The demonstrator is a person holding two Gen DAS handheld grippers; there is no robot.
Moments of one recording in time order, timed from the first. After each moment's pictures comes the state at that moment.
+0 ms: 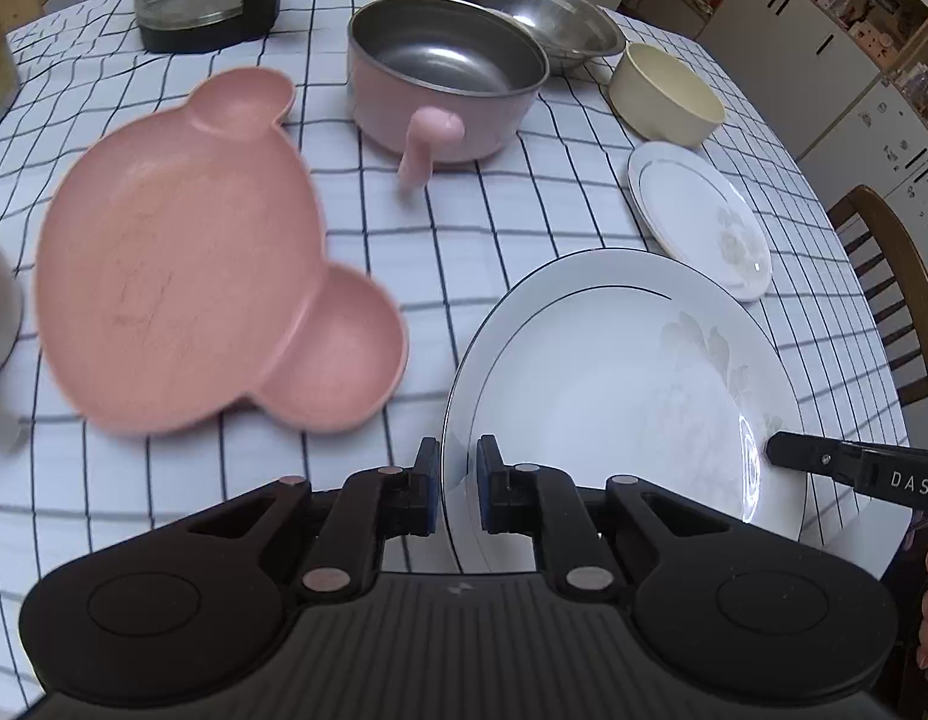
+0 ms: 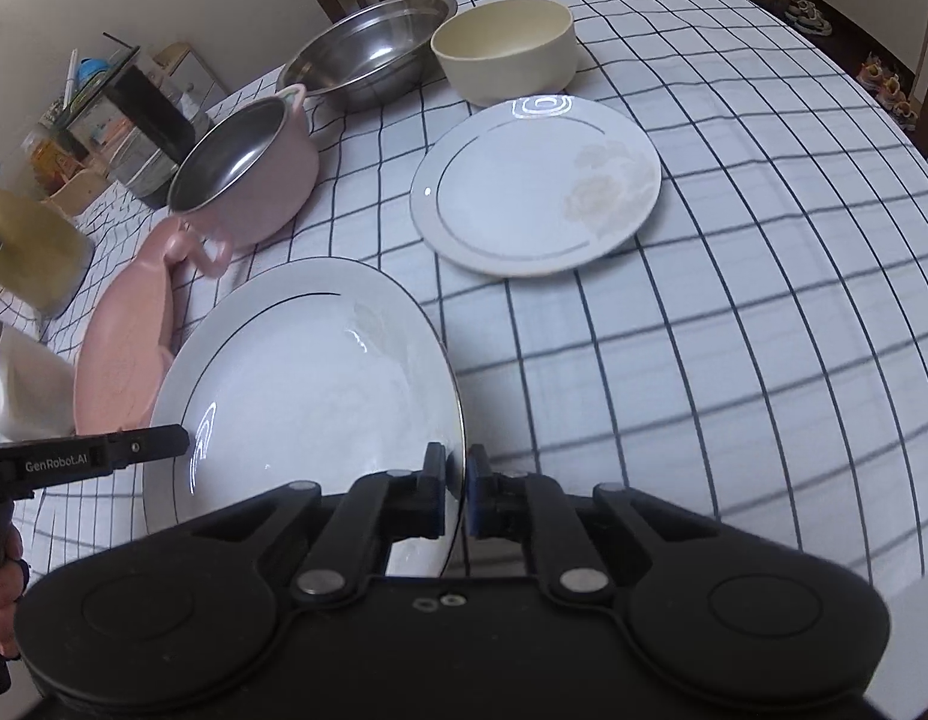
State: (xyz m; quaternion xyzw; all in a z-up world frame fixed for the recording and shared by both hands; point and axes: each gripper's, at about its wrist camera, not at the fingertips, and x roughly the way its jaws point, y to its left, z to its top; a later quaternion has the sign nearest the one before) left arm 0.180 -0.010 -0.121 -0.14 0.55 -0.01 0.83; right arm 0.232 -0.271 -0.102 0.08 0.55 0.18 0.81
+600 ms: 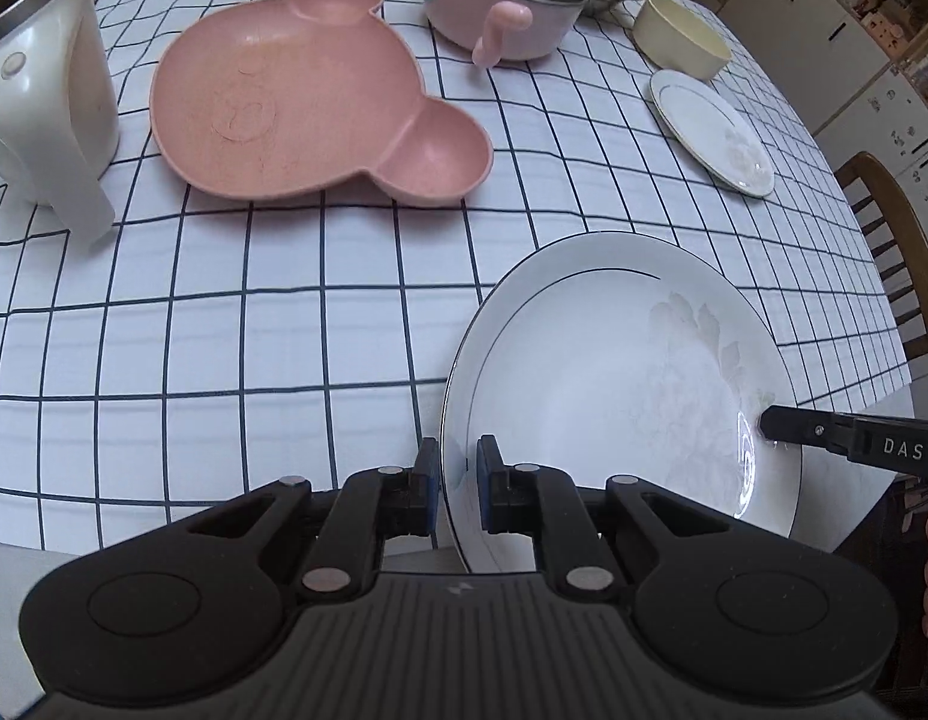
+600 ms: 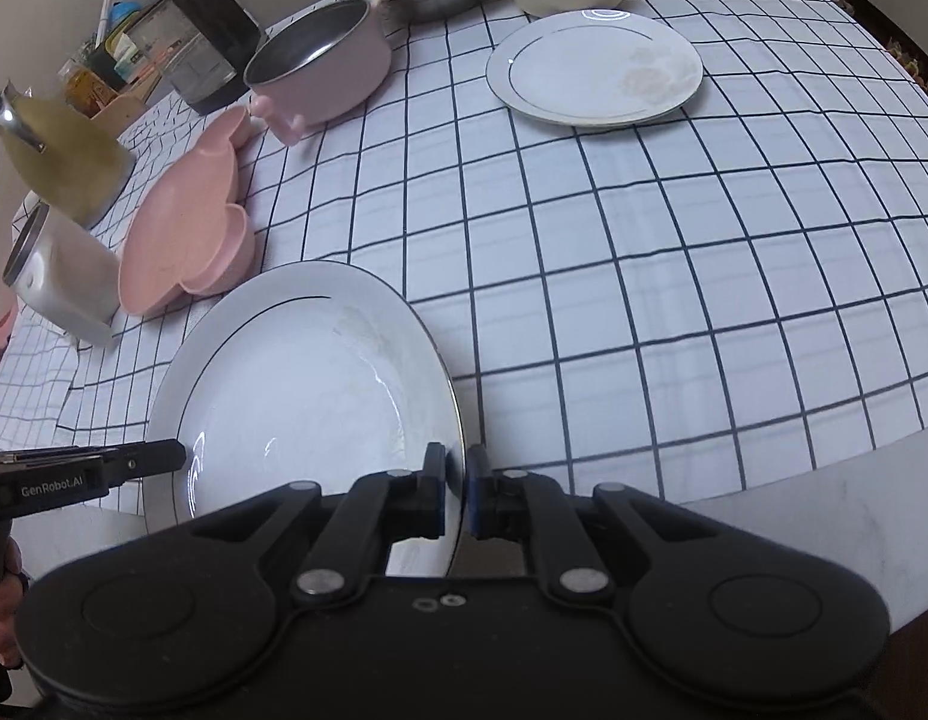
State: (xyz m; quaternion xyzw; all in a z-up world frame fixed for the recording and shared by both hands) left arm 0.089 0.007 -0.128 -0.15 0.57 0.00 0.81; right arm 0.150 -0.243 -0.110 0.06 0.57 0.20 0.79
